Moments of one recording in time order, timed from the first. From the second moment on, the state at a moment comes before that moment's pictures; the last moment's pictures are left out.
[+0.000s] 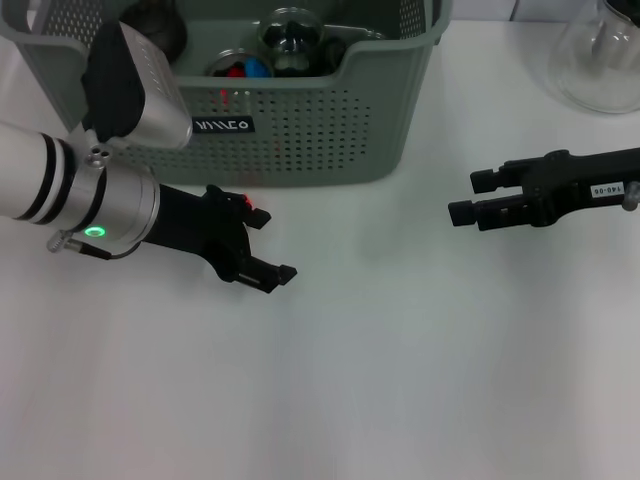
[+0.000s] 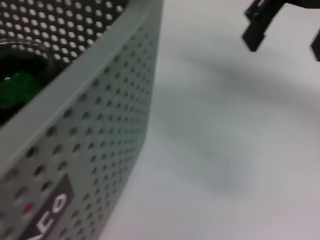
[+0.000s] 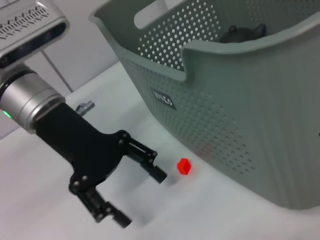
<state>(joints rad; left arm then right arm) -0.50 -2.17 1.13 1.01 2.33 1.34 -1.74 0.63 2.03 -0.79 -0.71 -2.18 -1.54 1.78</state>
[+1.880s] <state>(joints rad) -0.53 -2.17 1.18 0.95 2.38 1.20 -1.75 0.63 2.03 -0.78 -0.71 -2.18 -1.54 1.78</state>
